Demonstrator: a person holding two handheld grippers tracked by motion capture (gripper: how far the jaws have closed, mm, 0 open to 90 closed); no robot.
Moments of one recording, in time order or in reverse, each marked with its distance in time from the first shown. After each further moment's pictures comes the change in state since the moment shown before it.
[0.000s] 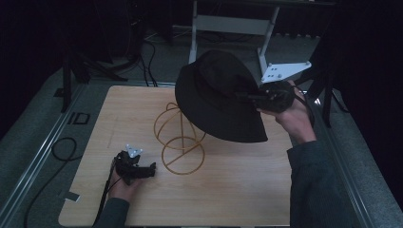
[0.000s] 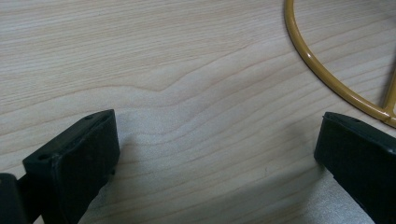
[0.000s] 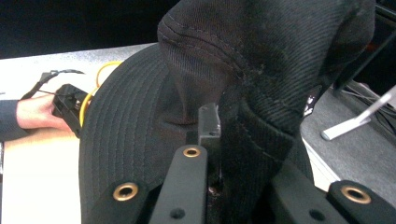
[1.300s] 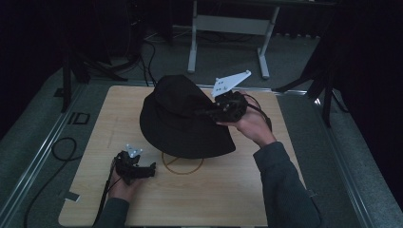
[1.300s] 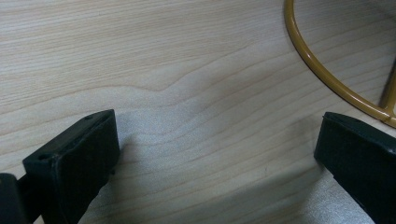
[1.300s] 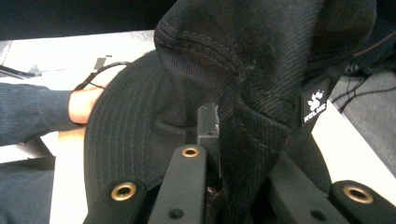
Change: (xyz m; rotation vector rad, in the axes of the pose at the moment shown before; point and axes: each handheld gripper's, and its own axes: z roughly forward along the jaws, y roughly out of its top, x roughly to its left) left arm 0.000 0.000 0.000 -0.001 0.002 0.002; right arm 0.045 0.016 0.090 0.092 0.216 -0.039
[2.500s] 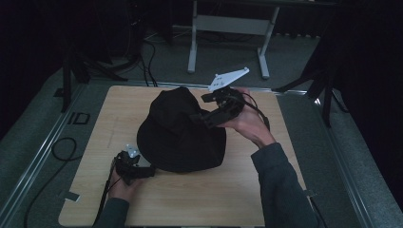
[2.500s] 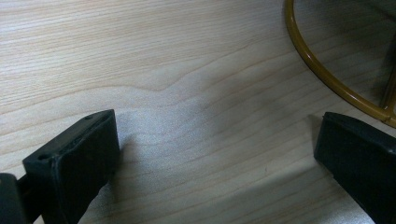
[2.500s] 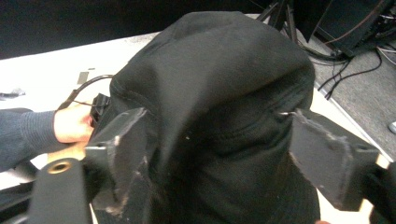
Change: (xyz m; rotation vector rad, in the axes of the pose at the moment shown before) left arm 0.000 0.000 0.000 0.002 0.000 0.003; right arm -0.001 0.006 0.003 -0.002 -0.067 0.103
